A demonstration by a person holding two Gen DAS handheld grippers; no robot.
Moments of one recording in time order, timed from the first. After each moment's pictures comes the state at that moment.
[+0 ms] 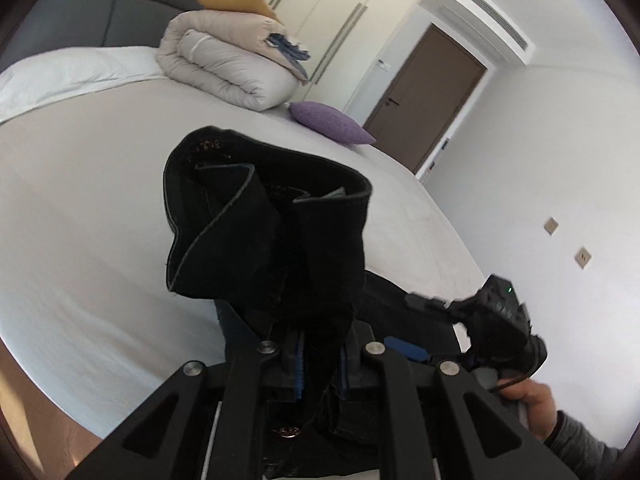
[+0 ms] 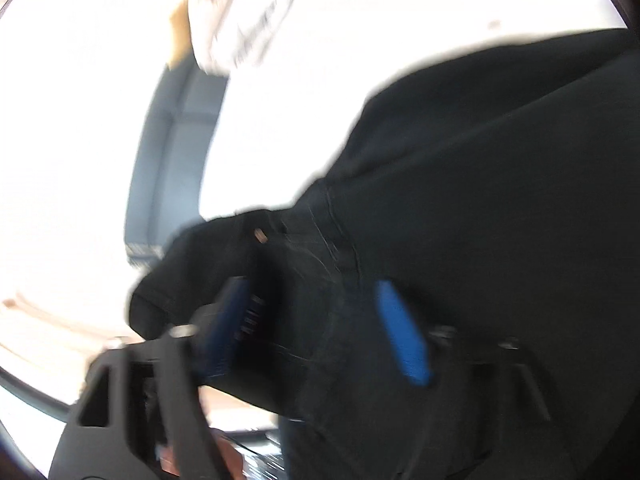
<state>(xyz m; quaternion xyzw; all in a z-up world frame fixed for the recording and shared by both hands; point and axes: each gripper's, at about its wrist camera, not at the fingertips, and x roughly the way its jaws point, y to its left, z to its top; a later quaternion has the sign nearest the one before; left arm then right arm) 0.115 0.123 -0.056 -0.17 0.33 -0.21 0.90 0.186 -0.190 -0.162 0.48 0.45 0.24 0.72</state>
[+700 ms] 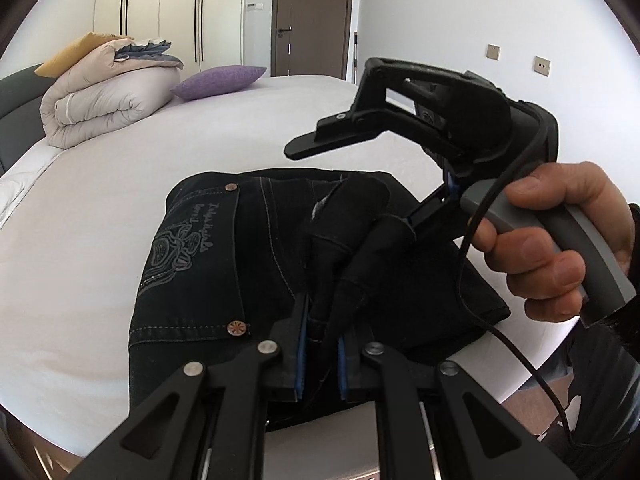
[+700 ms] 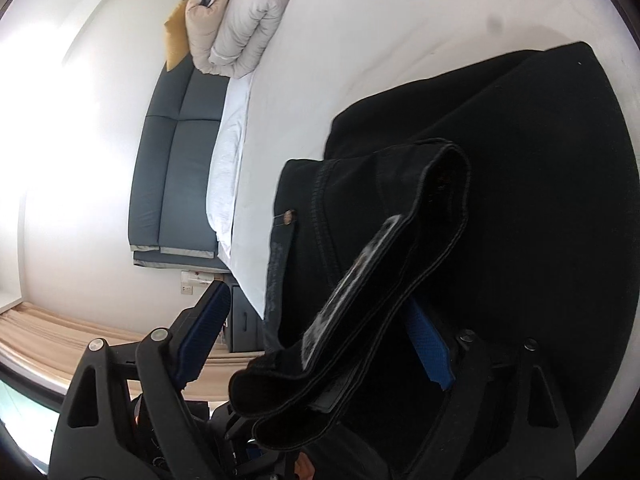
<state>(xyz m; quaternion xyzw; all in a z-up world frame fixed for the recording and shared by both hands) 0.053 -0.015 -0.103 0.09 0.36 -0.30 0.88 0.143 -0.246 -0.161 0.47 0.48 0.23 0.70</state>
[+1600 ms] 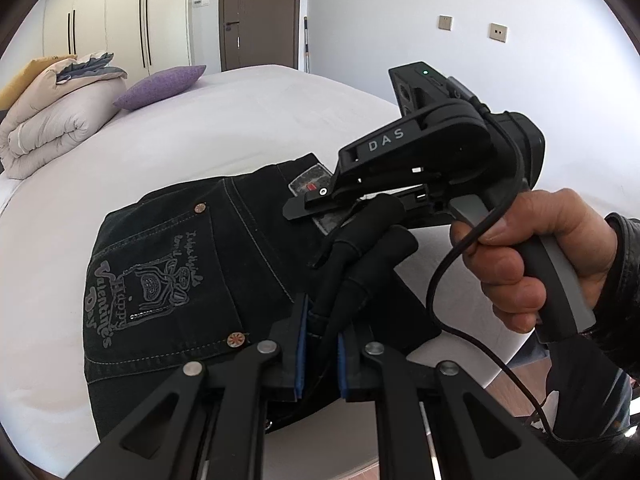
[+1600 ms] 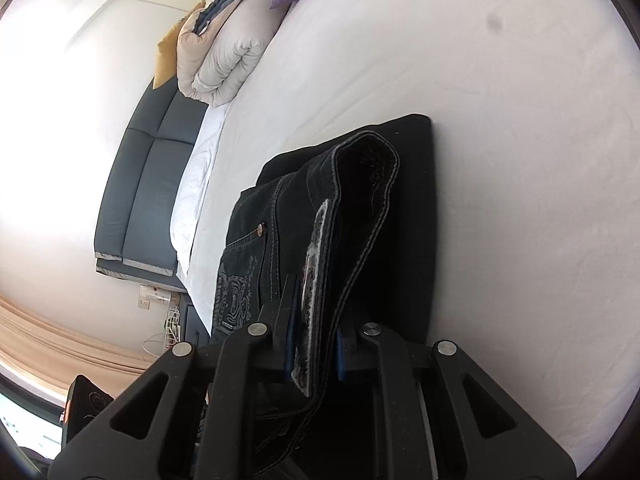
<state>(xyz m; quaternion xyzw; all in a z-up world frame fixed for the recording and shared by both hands) 0.040 -0.087 -0.098 0.13 0.37 -0.37 0.84 0.107 -0.306 -0.169 0.41 0.45 0.17 0.77</state>
